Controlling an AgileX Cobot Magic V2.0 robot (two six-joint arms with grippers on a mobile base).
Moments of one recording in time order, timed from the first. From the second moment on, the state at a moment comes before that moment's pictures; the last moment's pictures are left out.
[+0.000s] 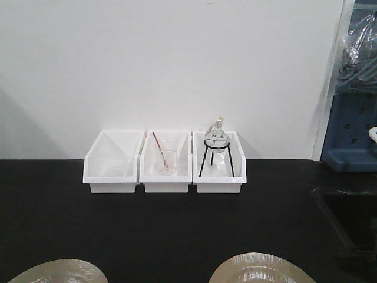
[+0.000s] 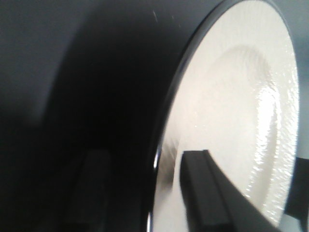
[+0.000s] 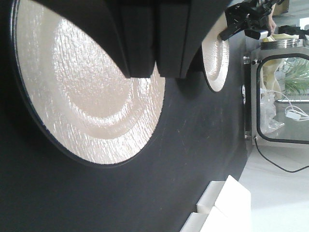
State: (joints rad) left arm 0.59 1.76 -0.66 -1.24 0.89 1.05; right arm -0.47 1.59 -0.82 1.31 1.09 -0.81
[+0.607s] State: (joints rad) left arm 0.41 1.79 -0.79 -1.45 1.04 1.07; right arm -0.47 1.59 -0.82 1.31 1.09 -0.81
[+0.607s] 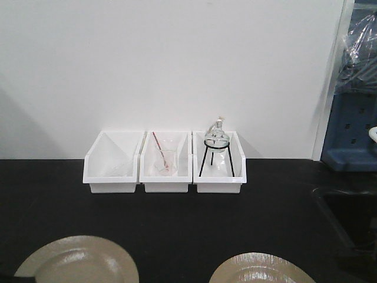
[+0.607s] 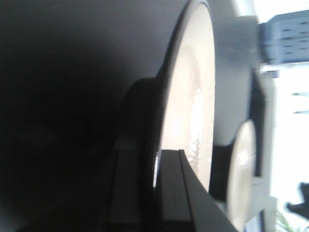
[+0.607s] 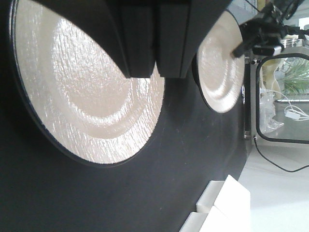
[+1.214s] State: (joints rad) left arm 0.05 2.00 -1.10 -1.60 0.82 0.94; right arm -0.47 1.59 -0.82 1.34 1.12 -0.81
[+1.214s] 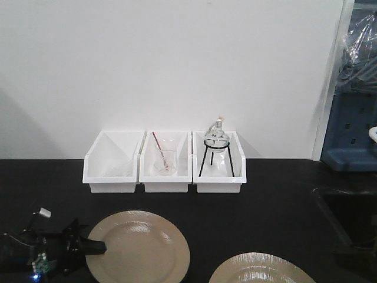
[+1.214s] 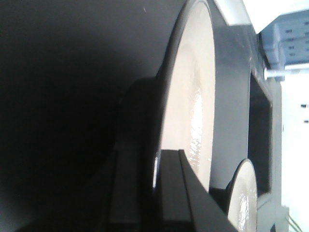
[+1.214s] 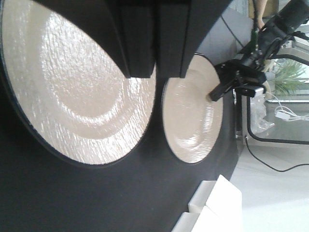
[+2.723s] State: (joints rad) left arm 0.22 1.75 -1.14 -1.10 0.93 1.03; right arm -0.47 1.59 -0.82 1.28 1.14 -0.85
